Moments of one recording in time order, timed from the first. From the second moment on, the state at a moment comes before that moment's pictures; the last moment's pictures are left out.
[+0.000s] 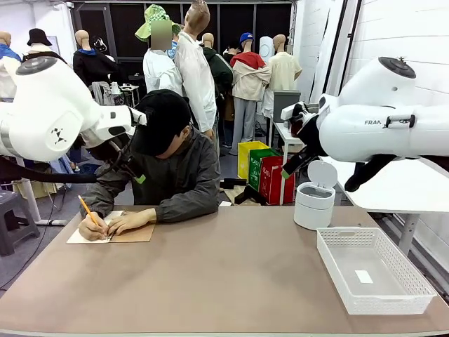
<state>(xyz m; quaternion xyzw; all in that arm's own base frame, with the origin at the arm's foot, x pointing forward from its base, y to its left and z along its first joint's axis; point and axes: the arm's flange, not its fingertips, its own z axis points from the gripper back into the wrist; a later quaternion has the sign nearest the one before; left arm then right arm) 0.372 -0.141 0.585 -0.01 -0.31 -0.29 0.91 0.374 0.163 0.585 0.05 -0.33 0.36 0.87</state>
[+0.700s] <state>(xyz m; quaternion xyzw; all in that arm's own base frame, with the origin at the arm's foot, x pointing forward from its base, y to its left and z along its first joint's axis) 0.374 -0.138 0.599 -0.05 -0.33 -0.27 0.90 0.373 0.153 0.591 0.11 -0.34 0.37 0.85</state>
